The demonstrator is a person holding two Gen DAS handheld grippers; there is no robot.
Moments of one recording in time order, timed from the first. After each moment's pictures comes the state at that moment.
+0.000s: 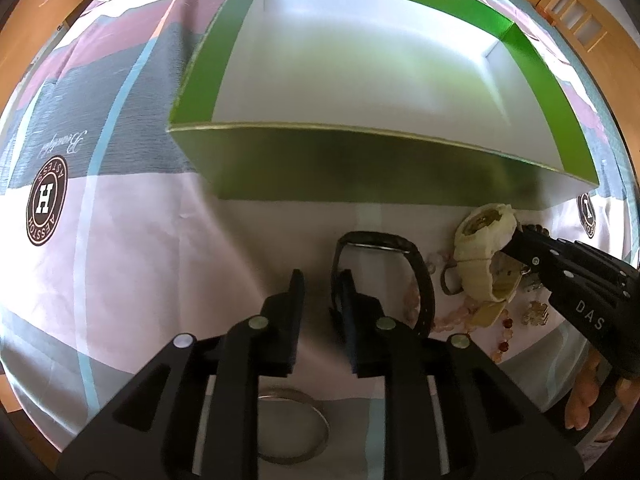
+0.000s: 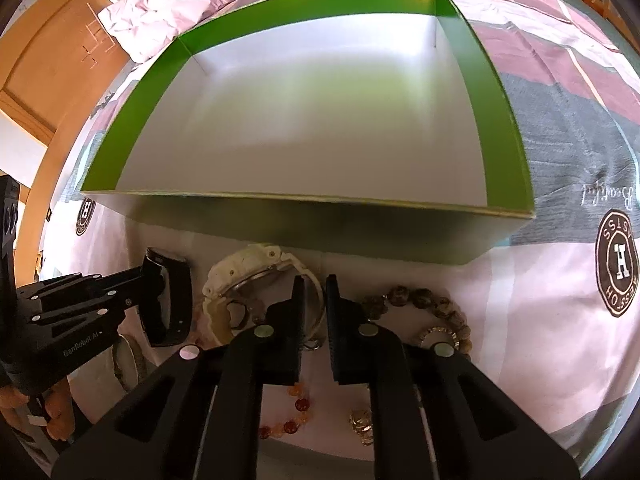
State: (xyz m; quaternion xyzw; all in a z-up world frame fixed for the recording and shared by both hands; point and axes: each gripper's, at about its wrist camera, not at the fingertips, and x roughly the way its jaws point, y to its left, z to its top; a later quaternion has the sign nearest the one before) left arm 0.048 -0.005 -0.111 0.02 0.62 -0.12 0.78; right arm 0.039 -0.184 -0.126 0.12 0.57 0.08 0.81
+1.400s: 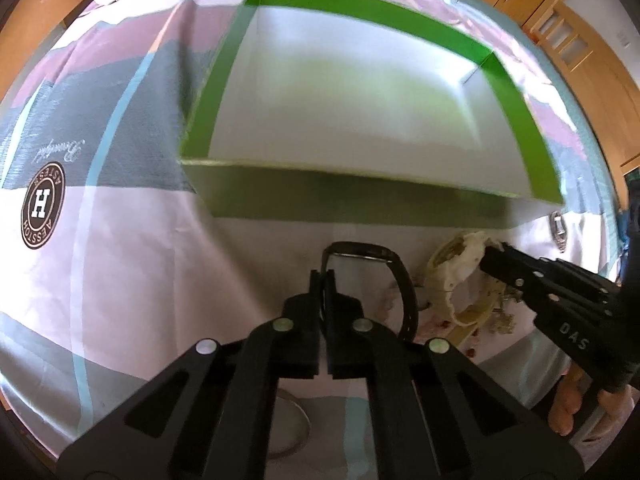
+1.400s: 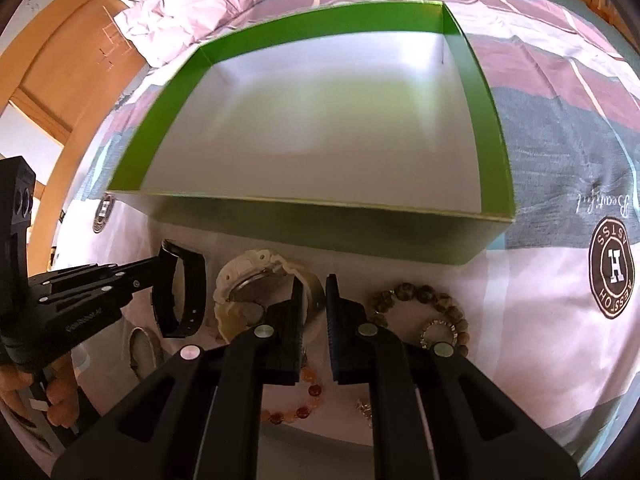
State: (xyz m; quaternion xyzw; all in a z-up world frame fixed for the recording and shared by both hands) left arm 0.043 -0.001 -0.089 -0.02 0.59 -0.15 0.79; right arm 0.024 -0.187 -0.099 0.12 0.54 0.11 0.82
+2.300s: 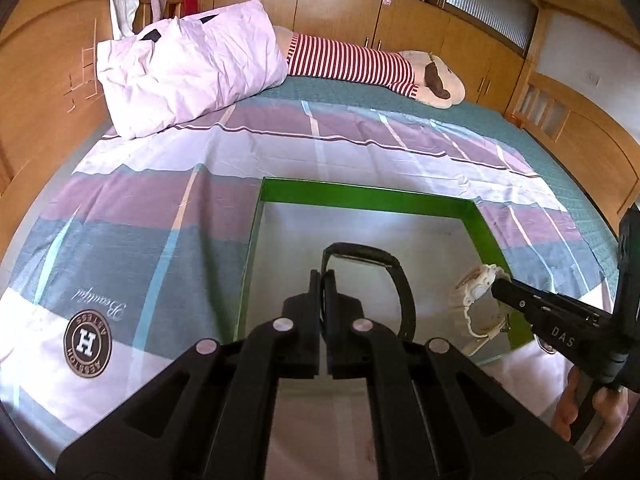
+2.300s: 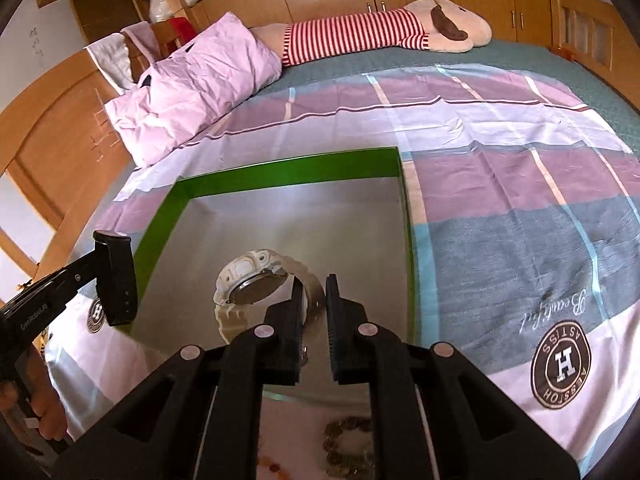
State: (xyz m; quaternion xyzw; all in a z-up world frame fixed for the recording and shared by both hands) left arm 0.078 -0.010 -0.009 -0.02 0.39 -0.13 0.91; right arm 0.066 -0.228 -0.059 0.13 0.41 0.03 0.90
